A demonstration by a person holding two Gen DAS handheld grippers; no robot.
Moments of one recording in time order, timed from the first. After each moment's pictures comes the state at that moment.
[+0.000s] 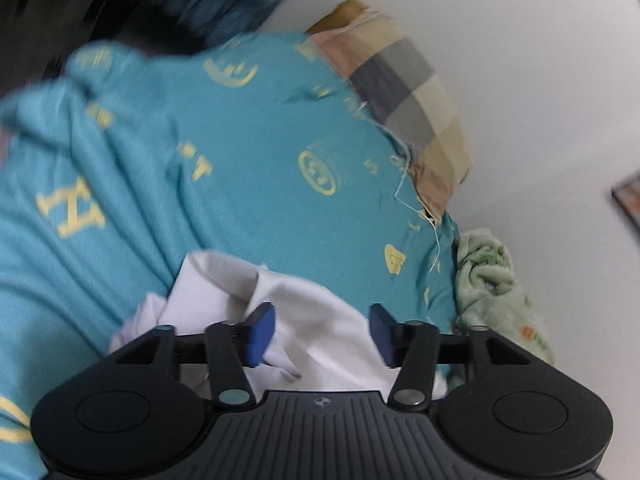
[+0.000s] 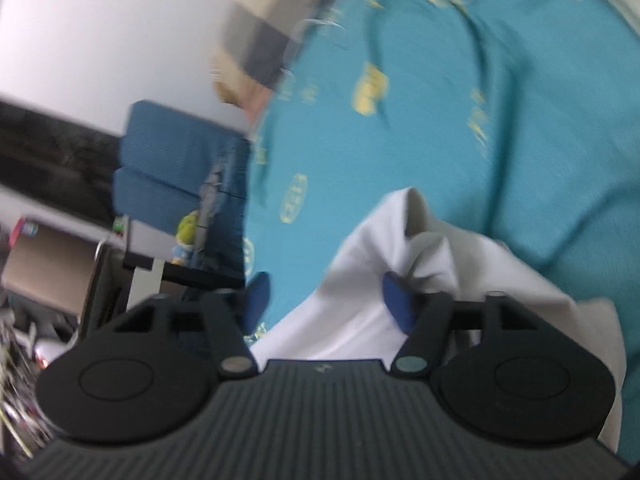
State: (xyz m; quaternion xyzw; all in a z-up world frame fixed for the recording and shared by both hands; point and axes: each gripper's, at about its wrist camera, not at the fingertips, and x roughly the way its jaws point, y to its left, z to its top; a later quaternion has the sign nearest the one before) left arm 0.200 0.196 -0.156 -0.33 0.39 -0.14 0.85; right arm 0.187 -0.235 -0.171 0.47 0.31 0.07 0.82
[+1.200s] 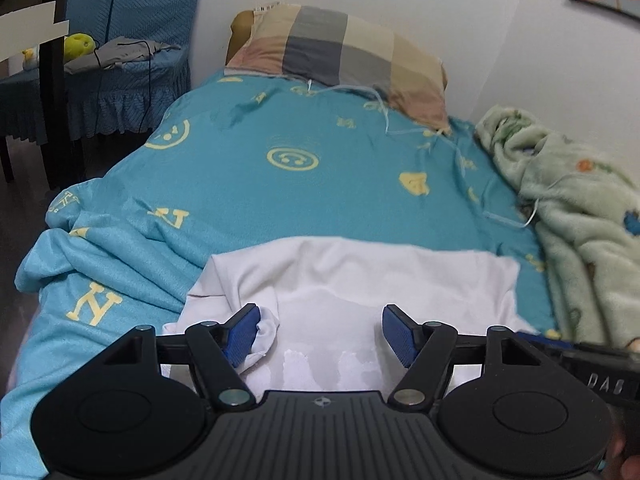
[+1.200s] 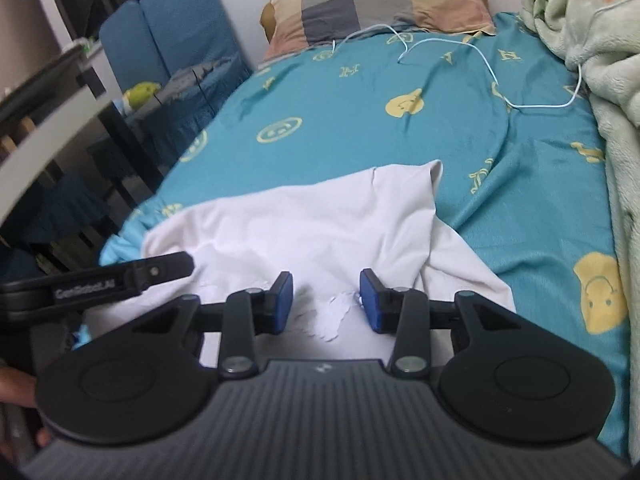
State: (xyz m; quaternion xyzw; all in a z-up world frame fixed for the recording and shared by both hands) left arm 0.170 0.126 -0.154 -0.08 0.37 -0.15 0.91; right arm 0.139 -0.163 -0.141 0.15 0.37 0.04 0.92
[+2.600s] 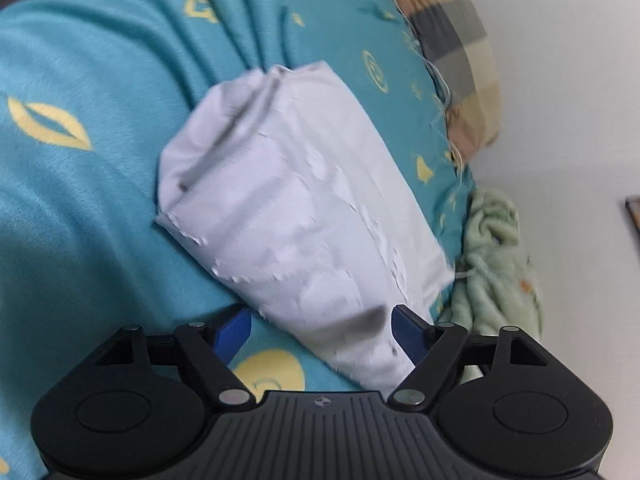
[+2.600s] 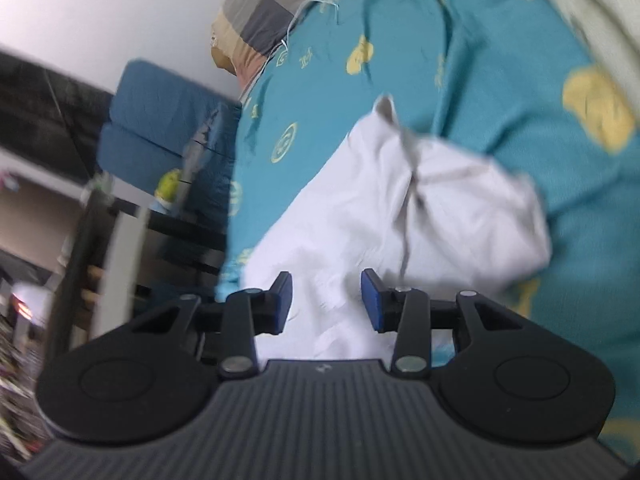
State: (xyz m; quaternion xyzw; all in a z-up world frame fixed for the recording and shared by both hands) left arm 0.108 0.197 -0.230 -0.48 0.48 -0.11 0.72; right arm 0.107 -0.215 -0.152 0.49 0.38 0.06 0.79
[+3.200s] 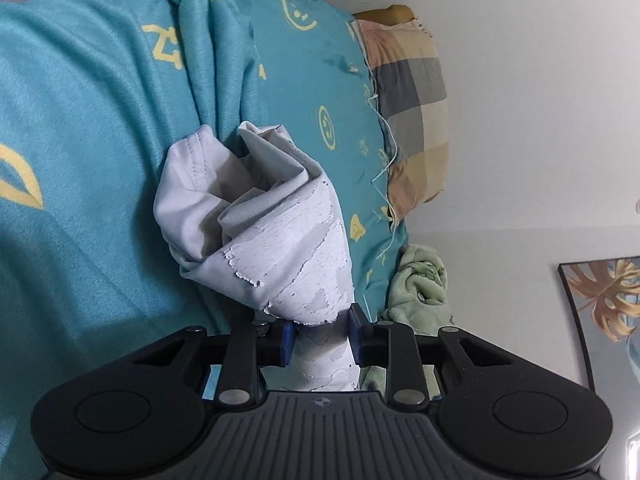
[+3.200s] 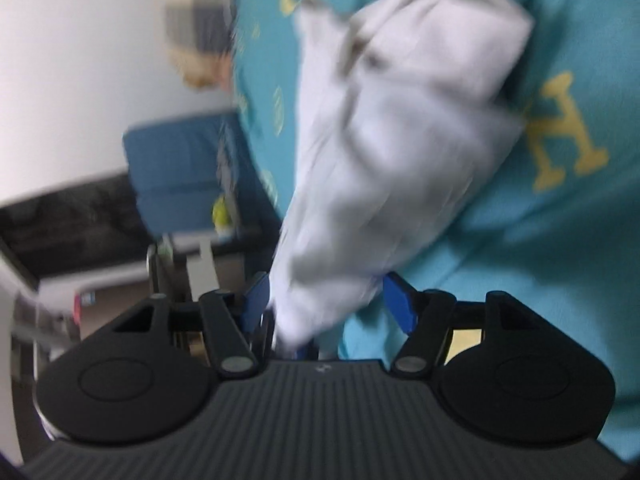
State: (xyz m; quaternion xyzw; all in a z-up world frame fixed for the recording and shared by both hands) left arm 0.104 0.221 -0.217 -0.56 0.40 -0.15 0.71; right arm 0.108 -0.197 -0.220 0.70 0.36 0.05 0.62
